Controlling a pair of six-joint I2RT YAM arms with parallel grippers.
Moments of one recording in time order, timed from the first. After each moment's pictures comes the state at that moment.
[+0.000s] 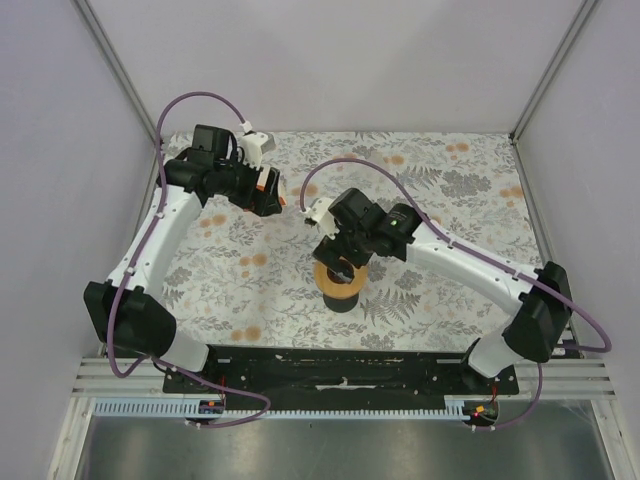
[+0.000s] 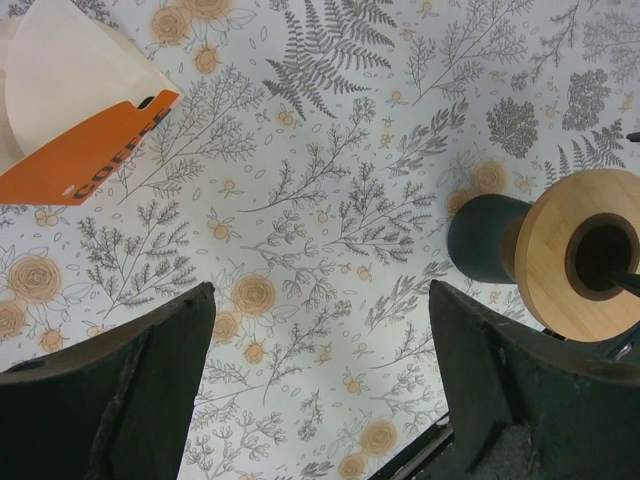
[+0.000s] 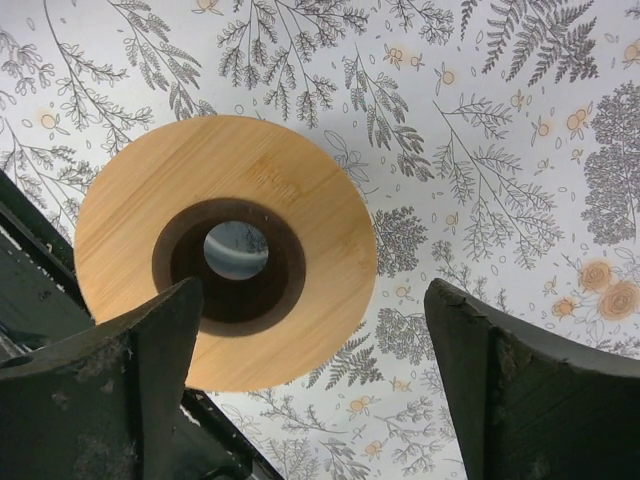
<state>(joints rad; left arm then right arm) -0.23 1.50 1.52 -0.89 0.43 0.21 0.89 1.56 1.40 -0.83 0.05 -0.15</state>
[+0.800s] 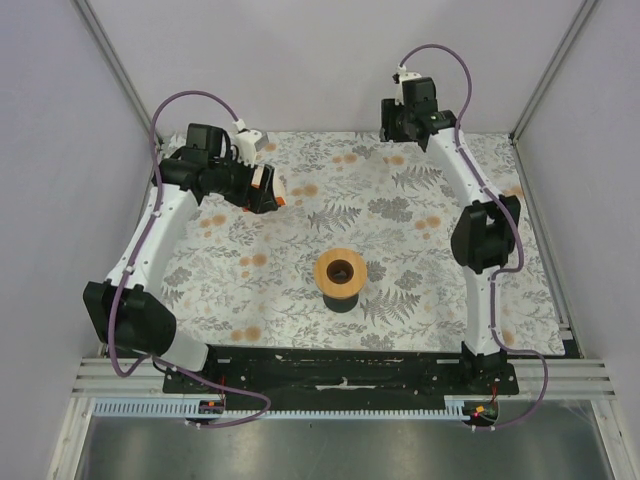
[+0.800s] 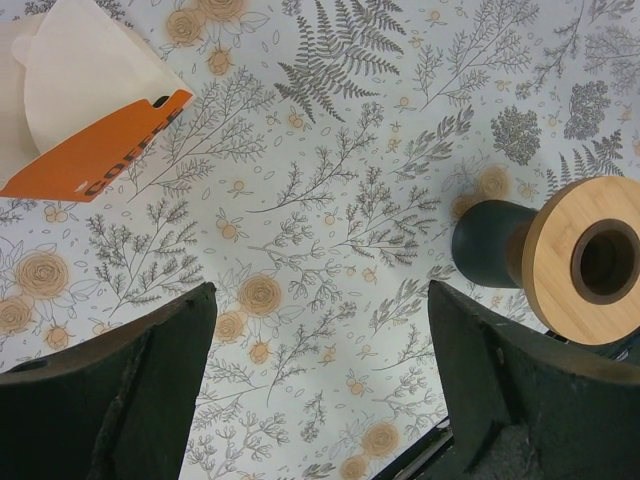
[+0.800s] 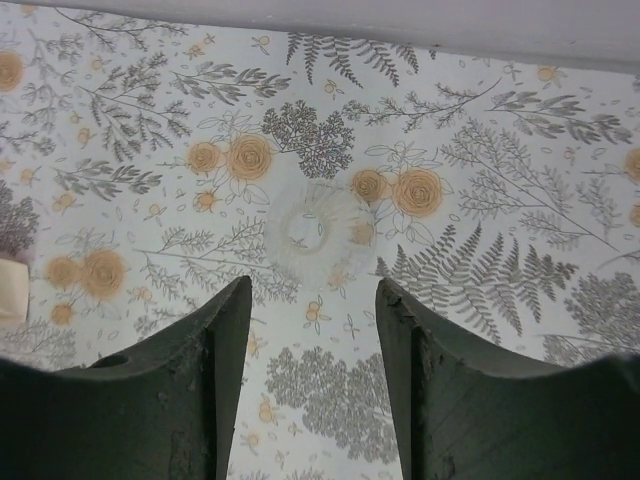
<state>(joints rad) -0.20 1.50 1.52 -0.89 0.45 0.21 0.26 2.16 2.19 -0.63 0.02 0.12</state>
